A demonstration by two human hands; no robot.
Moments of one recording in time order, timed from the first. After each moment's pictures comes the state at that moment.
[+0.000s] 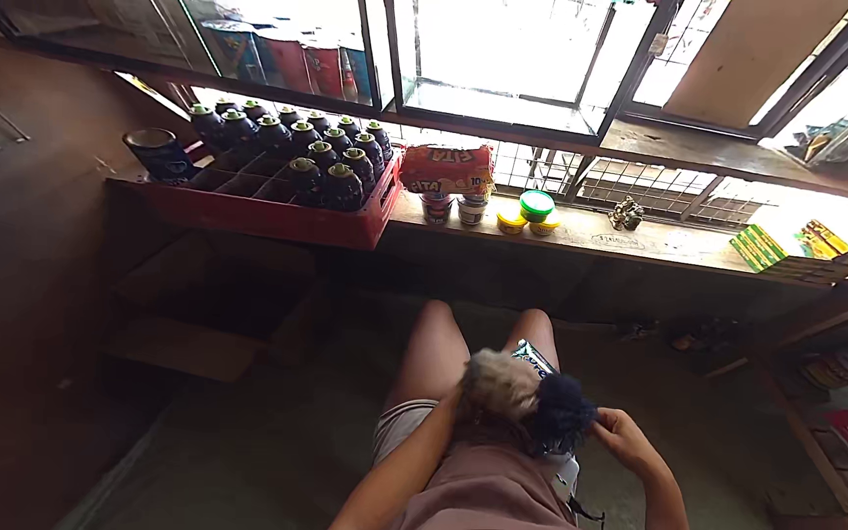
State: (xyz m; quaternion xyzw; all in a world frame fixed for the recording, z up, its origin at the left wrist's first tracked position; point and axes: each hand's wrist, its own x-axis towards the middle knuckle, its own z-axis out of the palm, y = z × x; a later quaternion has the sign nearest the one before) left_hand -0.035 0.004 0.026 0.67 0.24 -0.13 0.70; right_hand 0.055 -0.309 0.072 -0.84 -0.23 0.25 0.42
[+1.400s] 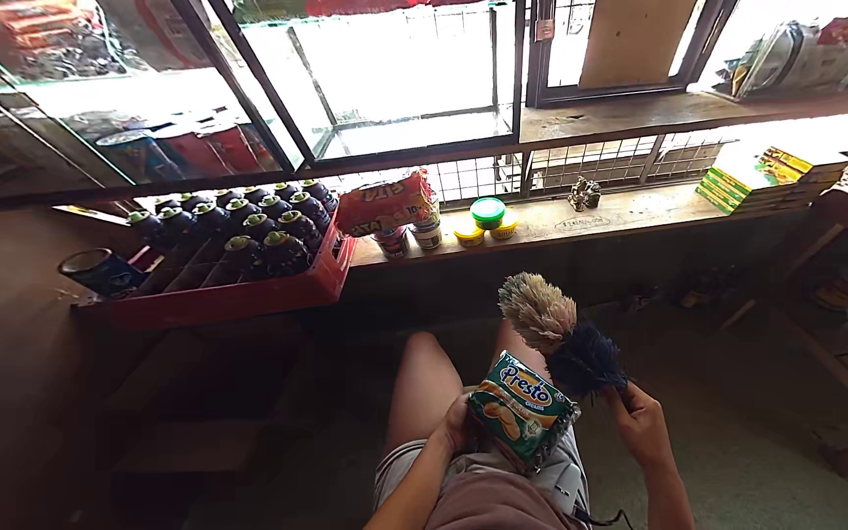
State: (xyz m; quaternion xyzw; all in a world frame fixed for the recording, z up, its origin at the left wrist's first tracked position) left_hand -0.006 -0.003 0.002 0.44 0.28 -0.16 0.84; right_hand 0.041 -0.306 0.083 -0.82 -0.10 -0.11 0.56
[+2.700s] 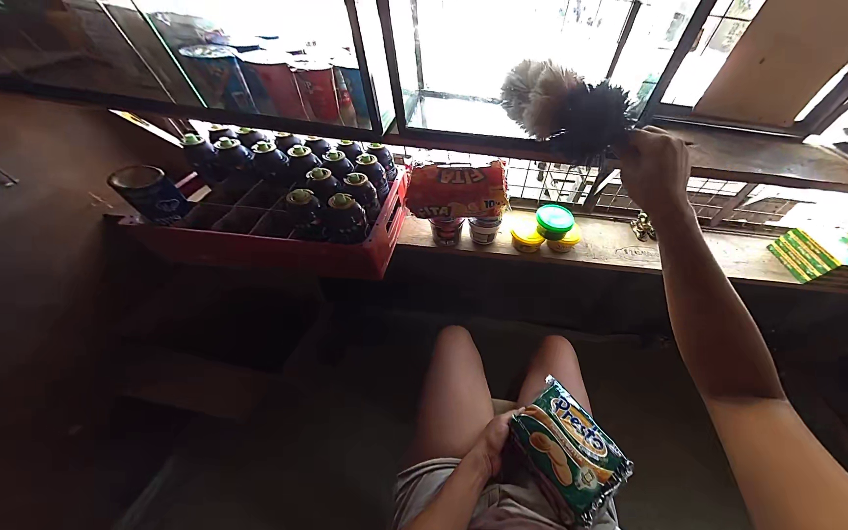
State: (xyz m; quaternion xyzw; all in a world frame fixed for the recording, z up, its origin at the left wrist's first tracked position) left_hand 0.002 -0.003 0.004 0.38 0.30 -0.16 0.86; right_hand 0.287 -0.078 0.376 -0.87 -0.33 -0.28 0.25
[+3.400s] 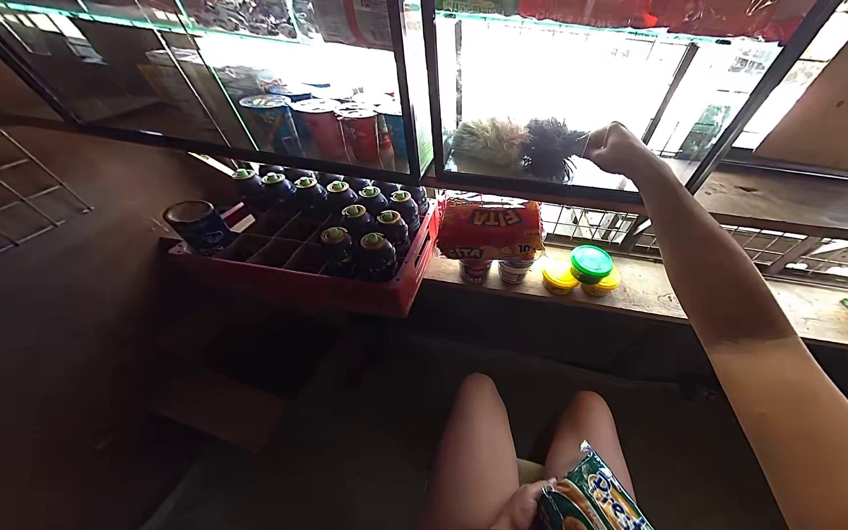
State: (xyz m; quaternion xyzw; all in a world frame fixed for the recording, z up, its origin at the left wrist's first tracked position) left_hand 0.005 -0.004 0.004 0.39 0.30 -0.17 0.85; right_hand 0.447 0.061 0.401 -0.83 -0.49 -0.10 0.25
